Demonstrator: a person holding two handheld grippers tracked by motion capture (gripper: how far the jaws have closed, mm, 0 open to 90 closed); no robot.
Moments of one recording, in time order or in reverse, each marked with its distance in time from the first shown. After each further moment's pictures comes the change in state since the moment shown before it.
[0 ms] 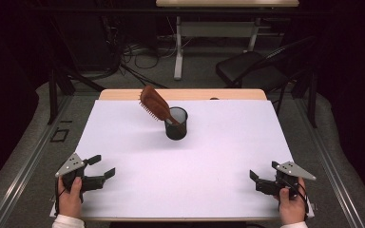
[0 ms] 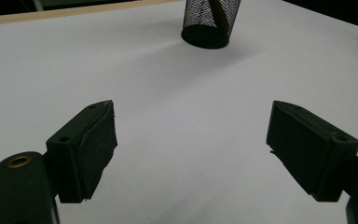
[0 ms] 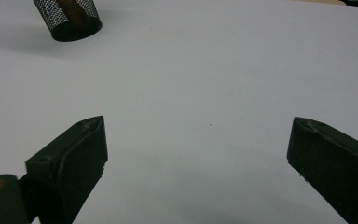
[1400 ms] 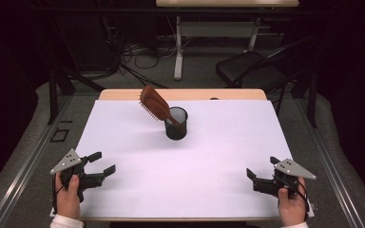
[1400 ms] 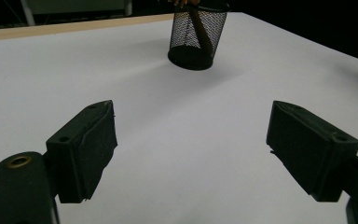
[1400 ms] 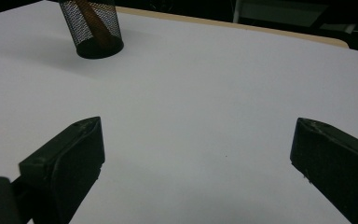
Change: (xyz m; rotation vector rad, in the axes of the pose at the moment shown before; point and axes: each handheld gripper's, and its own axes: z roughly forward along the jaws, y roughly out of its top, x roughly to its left) left arm -0.007 0.017 -0.006 -0.041 -0.043 -0.034; right arm 0.021 0.025 -0.013 -0.040 0.018 -0.077
